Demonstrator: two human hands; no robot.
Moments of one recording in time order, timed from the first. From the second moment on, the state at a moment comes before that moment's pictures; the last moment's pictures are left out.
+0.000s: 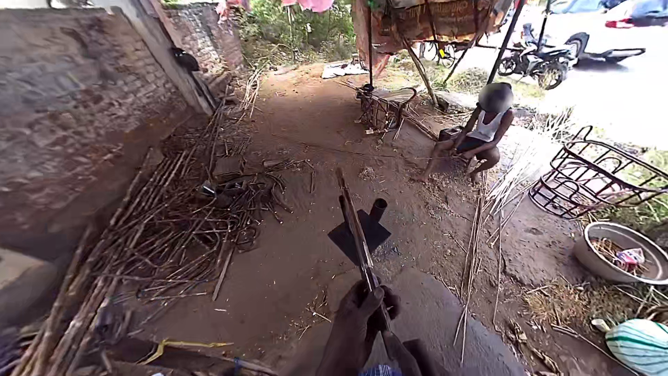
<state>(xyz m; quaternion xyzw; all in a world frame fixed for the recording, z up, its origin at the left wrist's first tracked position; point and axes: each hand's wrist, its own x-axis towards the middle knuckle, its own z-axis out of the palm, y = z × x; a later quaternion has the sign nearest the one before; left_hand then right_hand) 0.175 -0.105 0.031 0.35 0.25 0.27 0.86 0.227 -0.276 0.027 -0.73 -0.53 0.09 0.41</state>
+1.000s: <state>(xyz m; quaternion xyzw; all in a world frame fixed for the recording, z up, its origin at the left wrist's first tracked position) 0.288 -0.139 0.072 0.39 0.36 0.19 0.83 0.368 -0.209 0.027 -0.77 -0.41 -0.08 0.48</state>
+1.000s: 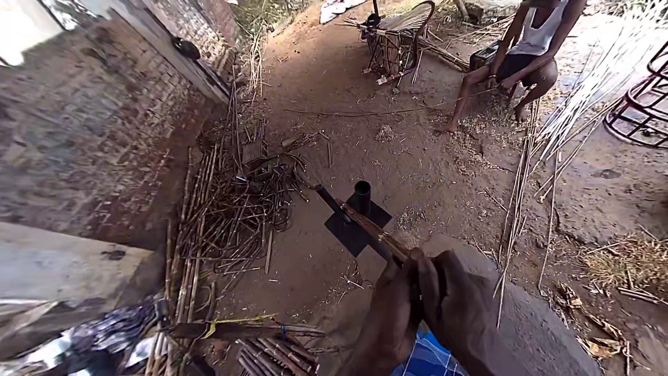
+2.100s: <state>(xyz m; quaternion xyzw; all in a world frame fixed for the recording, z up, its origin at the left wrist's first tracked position) 0.250 -0.100 0.053 0.47 0.43 0.21 0.74 0.337 -0.198 0.009 -0.72 -0.49 -0.06 0.49</state>
